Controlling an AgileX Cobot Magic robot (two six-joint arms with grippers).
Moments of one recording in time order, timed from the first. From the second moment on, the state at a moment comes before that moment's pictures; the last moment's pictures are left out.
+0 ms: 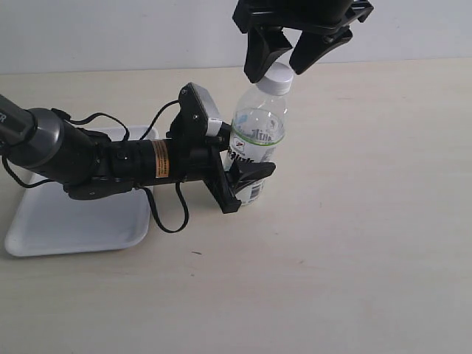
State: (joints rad) left arm -0.51 2.20 -1.01 0.88 -0.96 -0.26; right arm 0.31 1.83 -1.72 0.27 1.23 -0.13
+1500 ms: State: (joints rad) left arm -0.51 2.20 -1.01 0.88 -0.96 -0.26; right arm 0.31 1.83 -1.72 0.27 1.23 -0.25
